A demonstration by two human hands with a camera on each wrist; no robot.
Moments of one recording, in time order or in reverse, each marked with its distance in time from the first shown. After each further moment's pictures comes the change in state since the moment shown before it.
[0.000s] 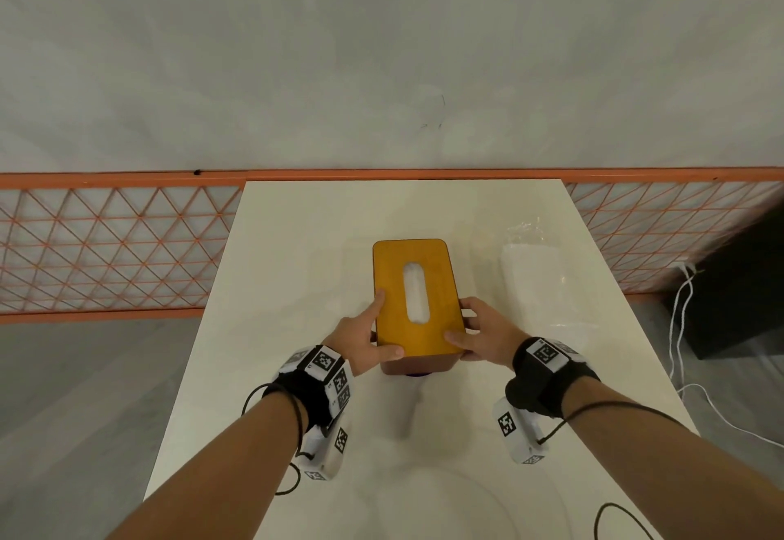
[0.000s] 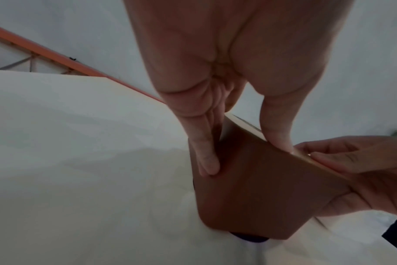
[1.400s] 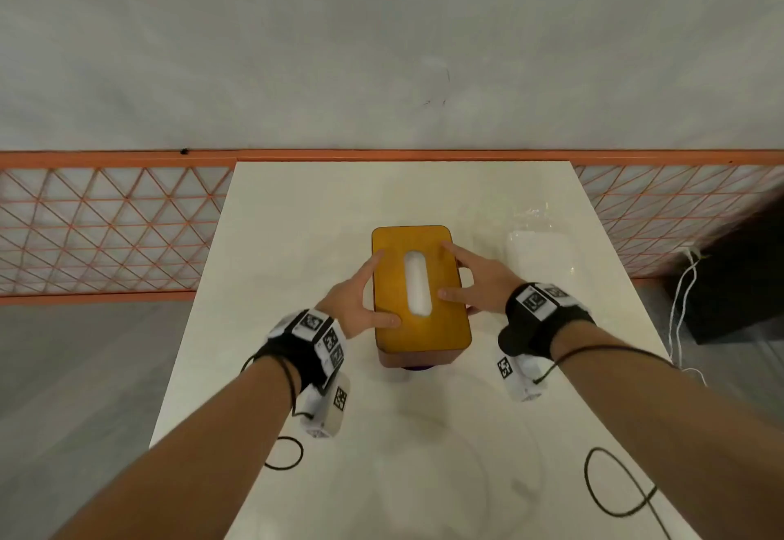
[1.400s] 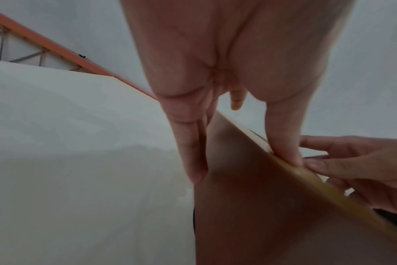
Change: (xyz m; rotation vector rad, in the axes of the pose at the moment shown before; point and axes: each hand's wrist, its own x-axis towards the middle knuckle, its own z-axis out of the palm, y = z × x) left_hand 0.029 0.007 -0.030 -0.093 0.043 0.072; right_hand 0.038 -0.045 -0.027 -0.422 0.011 -0.108
